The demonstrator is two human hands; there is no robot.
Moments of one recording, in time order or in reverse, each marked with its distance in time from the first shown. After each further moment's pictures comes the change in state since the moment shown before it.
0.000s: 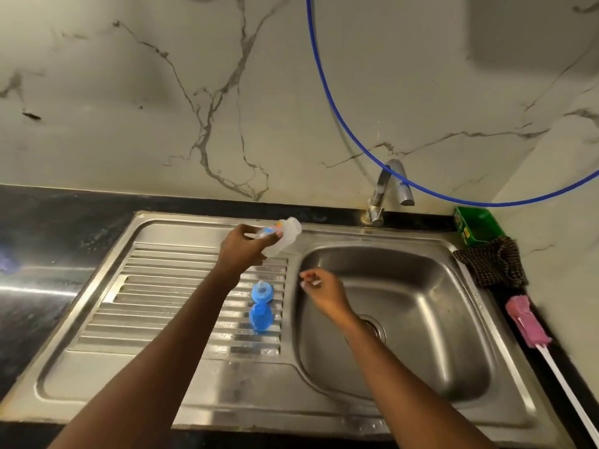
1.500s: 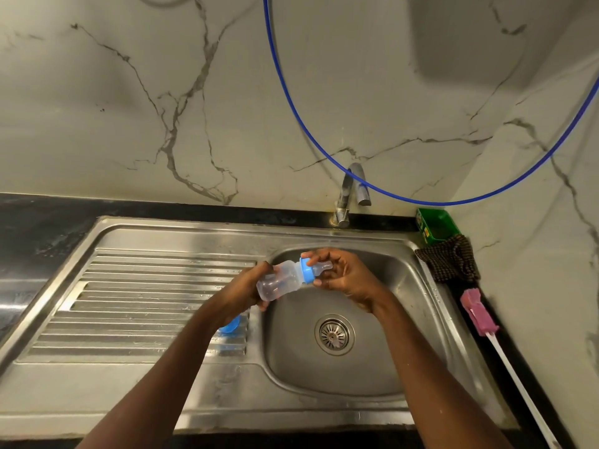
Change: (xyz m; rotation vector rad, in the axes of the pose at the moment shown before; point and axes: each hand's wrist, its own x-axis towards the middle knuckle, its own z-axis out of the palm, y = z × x) left_hand -0.067 -0.019 0.055 -0.111 -0.535 -0.027; right_hand -0.046 -0.039 -0.145 0.372 -0.360 -0.204
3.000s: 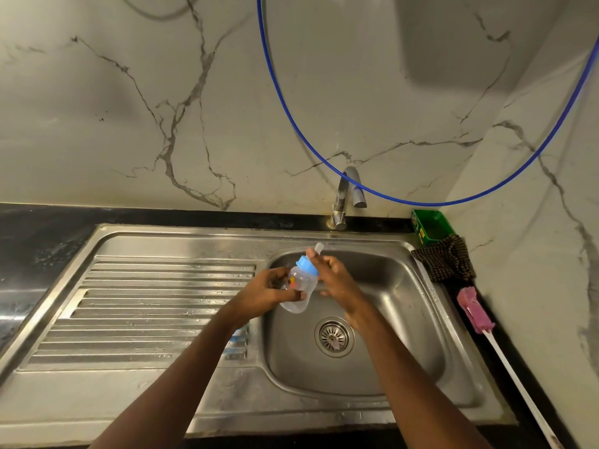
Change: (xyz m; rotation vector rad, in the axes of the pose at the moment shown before) left_hand -0.002 0.012 0.026 0.243 -0.063 0.240; right_hand 0.001 0.001 0.035 0.013 0.332 0.234
